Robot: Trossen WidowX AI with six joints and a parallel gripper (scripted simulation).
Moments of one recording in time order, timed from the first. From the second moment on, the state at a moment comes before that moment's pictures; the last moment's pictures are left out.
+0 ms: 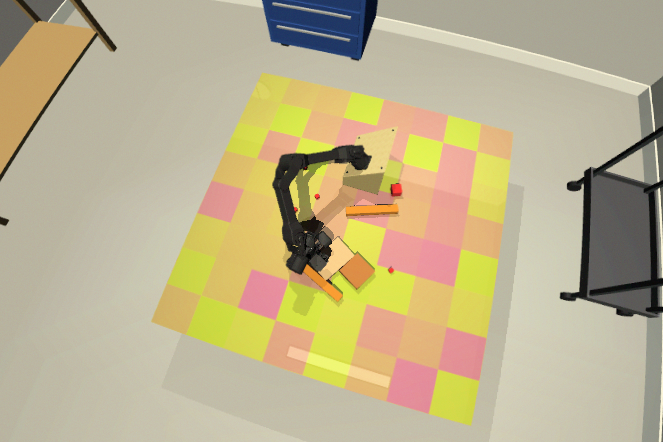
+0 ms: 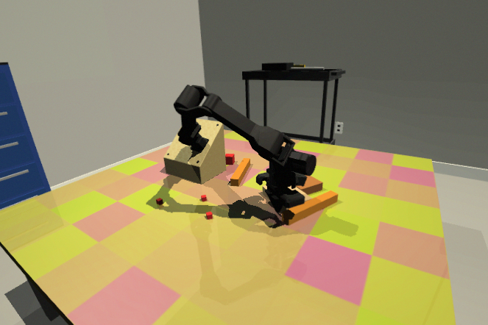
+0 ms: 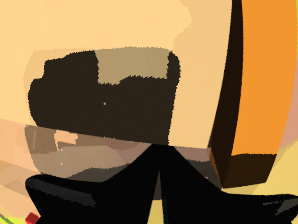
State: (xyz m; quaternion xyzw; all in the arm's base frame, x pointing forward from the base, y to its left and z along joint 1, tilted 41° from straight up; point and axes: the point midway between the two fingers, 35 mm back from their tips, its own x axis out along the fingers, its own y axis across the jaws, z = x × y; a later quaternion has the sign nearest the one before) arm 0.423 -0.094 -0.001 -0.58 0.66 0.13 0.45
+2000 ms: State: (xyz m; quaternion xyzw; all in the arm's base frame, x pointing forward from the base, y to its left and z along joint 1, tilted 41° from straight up) arm 0.410 -0.078 0.053 -0.58 0.66 0.13 0.46
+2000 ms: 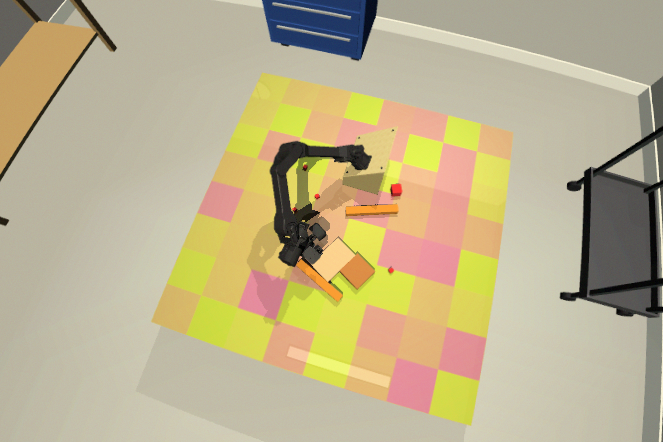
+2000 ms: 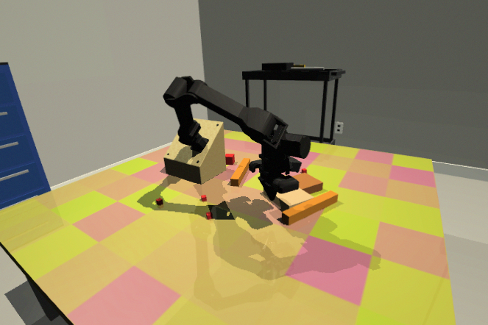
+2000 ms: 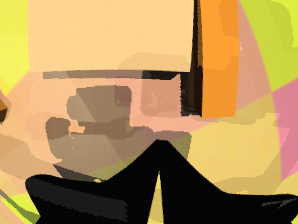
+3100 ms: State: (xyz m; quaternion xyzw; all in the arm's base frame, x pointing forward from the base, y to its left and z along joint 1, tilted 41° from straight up) arm 0.441 0.141 -0.141 -0.59 0.65 0.15 0.46
